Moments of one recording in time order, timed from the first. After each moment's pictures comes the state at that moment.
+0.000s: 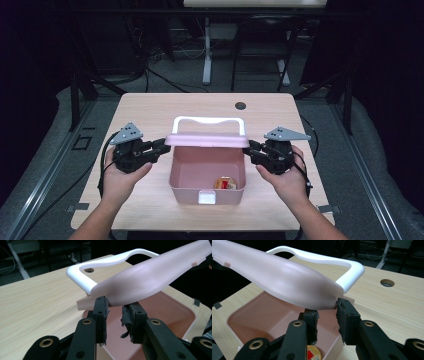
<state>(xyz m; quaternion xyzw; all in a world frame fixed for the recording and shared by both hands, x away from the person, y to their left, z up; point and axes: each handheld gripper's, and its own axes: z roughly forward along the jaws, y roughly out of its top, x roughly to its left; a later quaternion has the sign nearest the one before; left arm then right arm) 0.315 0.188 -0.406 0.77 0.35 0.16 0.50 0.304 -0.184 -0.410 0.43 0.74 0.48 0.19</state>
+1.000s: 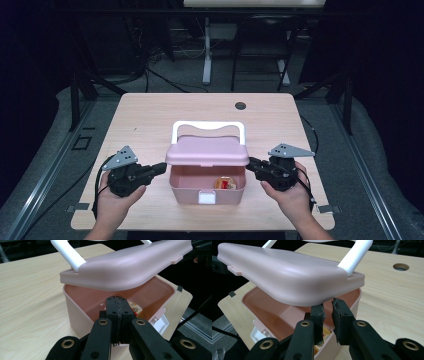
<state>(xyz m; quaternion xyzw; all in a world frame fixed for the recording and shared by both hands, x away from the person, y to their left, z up) 0.275 0.199 -0.435 0.78 0.34 0.12 0.51 0.277 -0.194 -0.434 0.43 0.75 0.48 0.15</state>
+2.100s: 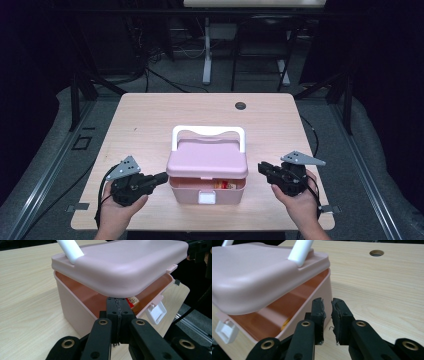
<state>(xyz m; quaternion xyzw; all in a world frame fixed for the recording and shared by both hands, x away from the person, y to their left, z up) 0.263 0.198 -0.457 0.79 0.35 0.11 0.50 0.276 -0.225 -0.466 0.48 0.72 0.47 0.17</state>
